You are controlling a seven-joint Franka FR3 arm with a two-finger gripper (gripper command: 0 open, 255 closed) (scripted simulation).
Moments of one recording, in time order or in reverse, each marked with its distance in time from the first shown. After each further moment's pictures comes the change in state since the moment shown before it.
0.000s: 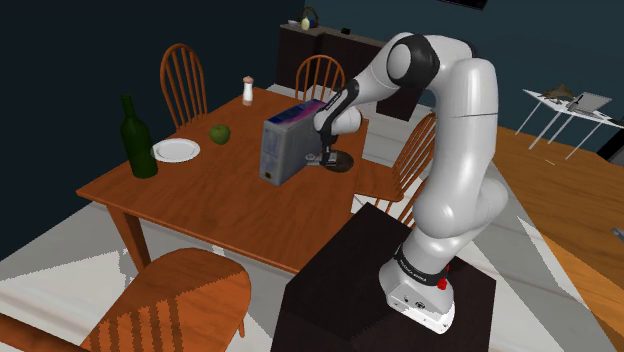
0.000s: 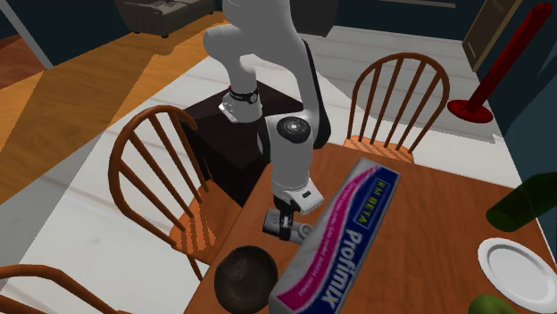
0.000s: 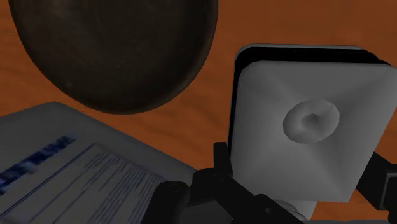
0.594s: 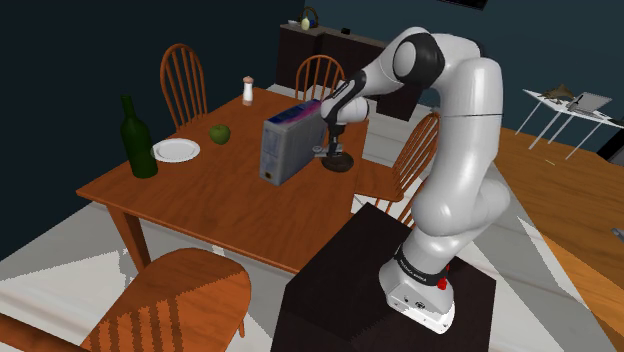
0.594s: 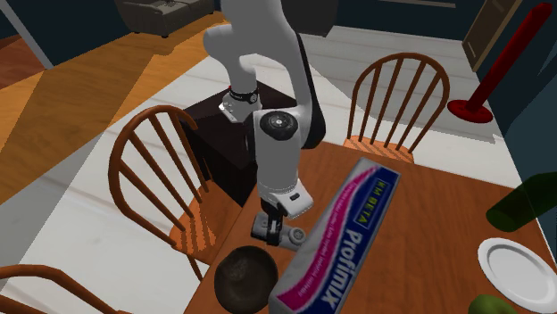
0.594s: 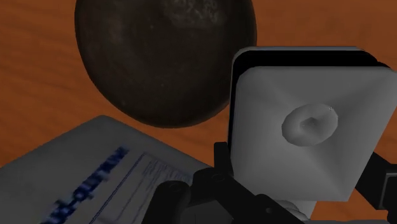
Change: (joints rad) arm -0.056 -0.024 -0.006 0.074 0.011 -0.095 -0.071
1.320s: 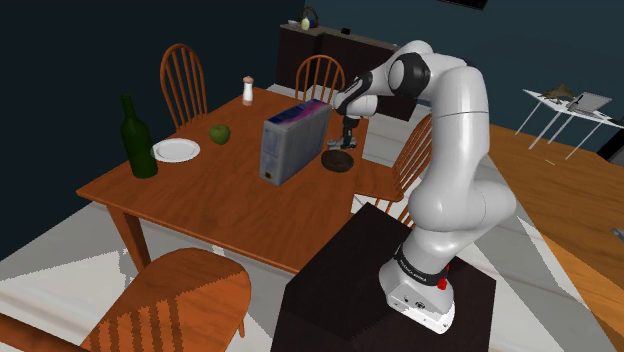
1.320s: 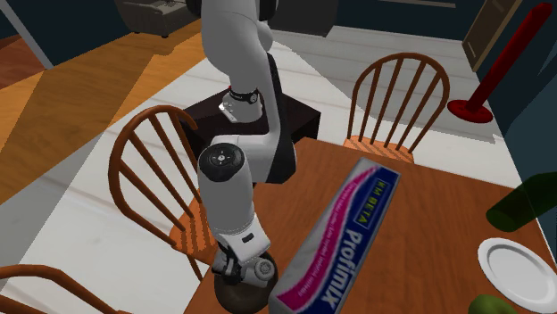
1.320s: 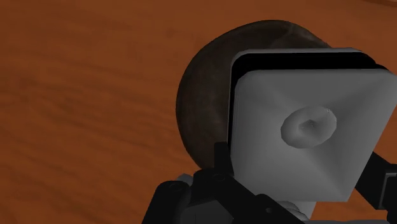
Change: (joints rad) arm -0.168 0.182 0.006 0.315 0.046 -0.127 -0.182
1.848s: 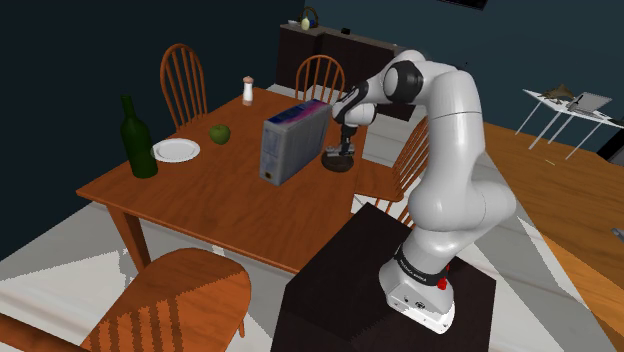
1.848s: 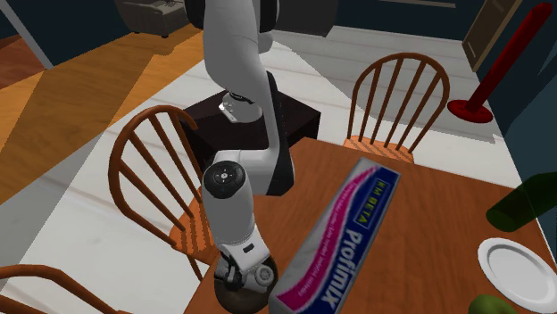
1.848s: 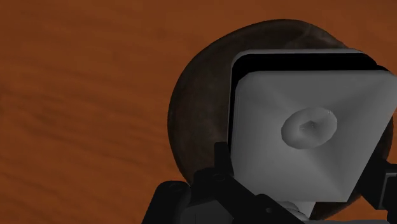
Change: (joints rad) arm -0.010 0.079 0.008 0.020 0.008 0.058 -0.007
